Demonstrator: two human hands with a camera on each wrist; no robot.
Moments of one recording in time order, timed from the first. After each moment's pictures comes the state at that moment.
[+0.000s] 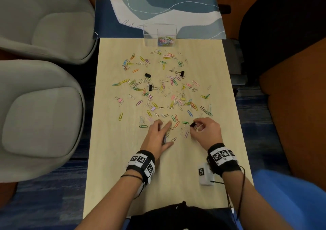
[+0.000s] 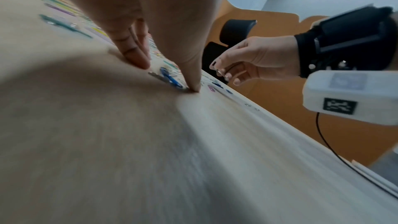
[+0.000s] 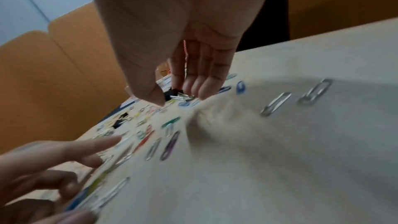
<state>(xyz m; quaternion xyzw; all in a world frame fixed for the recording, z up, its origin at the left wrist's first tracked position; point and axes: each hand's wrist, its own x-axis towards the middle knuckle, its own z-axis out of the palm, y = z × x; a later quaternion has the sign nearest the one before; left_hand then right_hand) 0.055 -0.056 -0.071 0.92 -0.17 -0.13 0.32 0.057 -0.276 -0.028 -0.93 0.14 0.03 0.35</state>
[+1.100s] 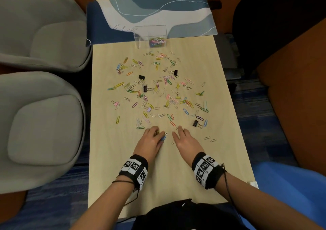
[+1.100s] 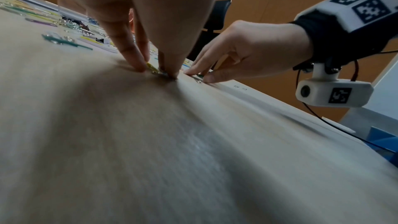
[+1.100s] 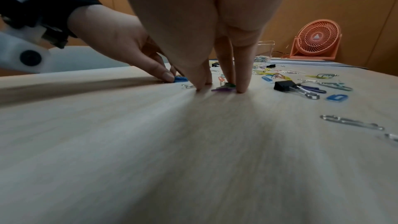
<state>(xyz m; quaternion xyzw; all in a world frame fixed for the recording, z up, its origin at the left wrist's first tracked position) 0.049 -0.044 -0.066 0.94 -0.23 -0.07 0.24 0.020 -0.223 -0.036 -0.97 -0.14 0.19 -0.02</state>
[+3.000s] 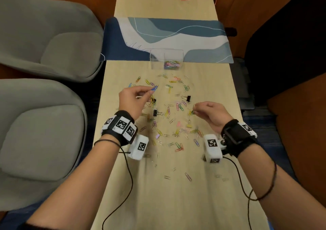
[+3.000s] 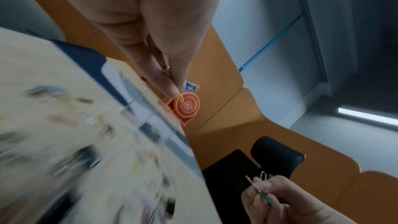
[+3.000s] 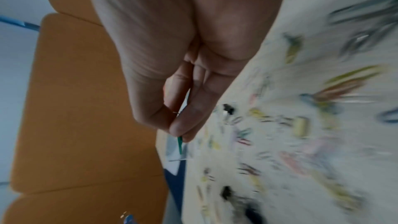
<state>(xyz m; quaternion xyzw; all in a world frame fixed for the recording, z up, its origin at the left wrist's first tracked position) 0.261 -0.013 0.032 0.82 0.03 0.01 0.57 0.217 -0.275 0.045 -0.59 0.27 0.16 0.74</state>
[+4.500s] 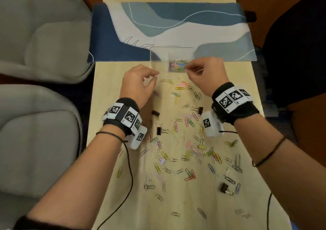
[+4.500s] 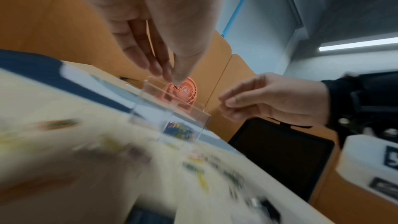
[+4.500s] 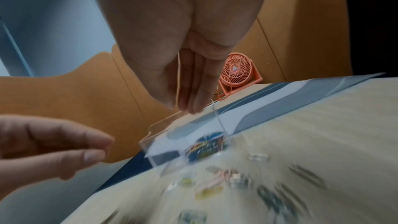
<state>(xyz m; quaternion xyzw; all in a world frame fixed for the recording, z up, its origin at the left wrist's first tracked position) 0.391 -0.020 -0.014 0.91 -0.12 0.08 0.38 0.397 -0.248 0.019 -0.93 -0.03 -0.03 0.36</state>
